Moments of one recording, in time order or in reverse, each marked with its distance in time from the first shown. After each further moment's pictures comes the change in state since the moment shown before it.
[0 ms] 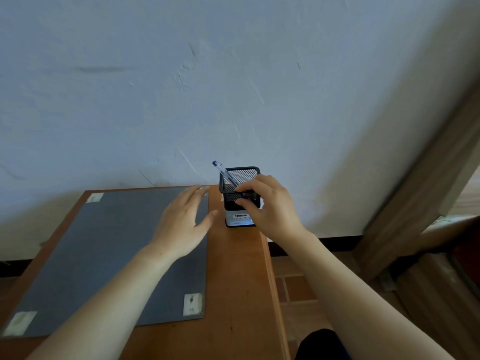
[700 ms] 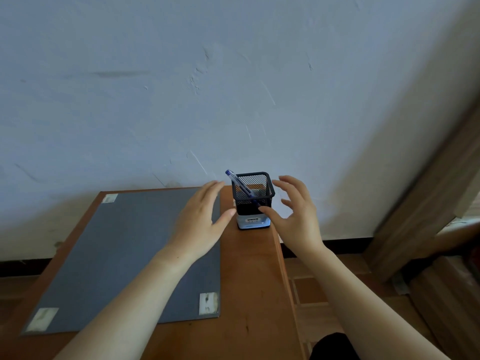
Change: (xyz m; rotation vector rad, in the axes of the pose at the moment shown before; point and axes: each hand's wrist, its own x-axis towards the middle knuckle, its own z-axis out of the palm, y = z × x) left_hand -0.003 0.011 -0.006 -0.115 0.087 0.052; right_hand -0.027 0.018 0.004 0.147 0.130 0.241
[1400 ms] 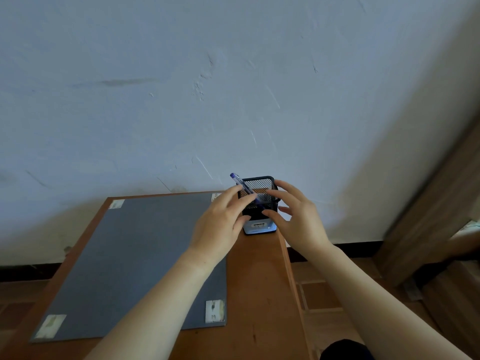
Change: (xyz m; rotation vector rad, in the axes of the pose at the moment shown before) left_hand 0.011 0.008 0.022 0.150 0.062 0.204; right_hand 0.010 0.006 0.004 -0.020 -0.120 -0.042
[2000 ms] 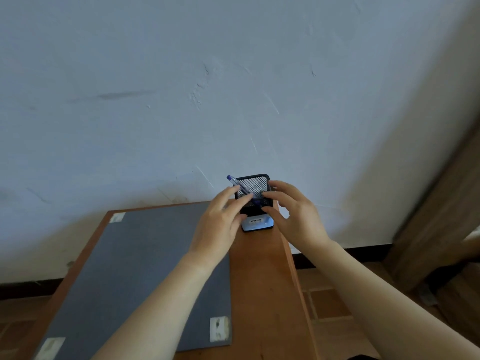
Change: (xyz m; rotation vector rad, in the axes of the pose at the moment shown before) left_hand 0.017 -0.023 0.011 -0.059 0.070 0.036; right_hand 0.021 0.012 0.011 -0.182 0.081 -0.184
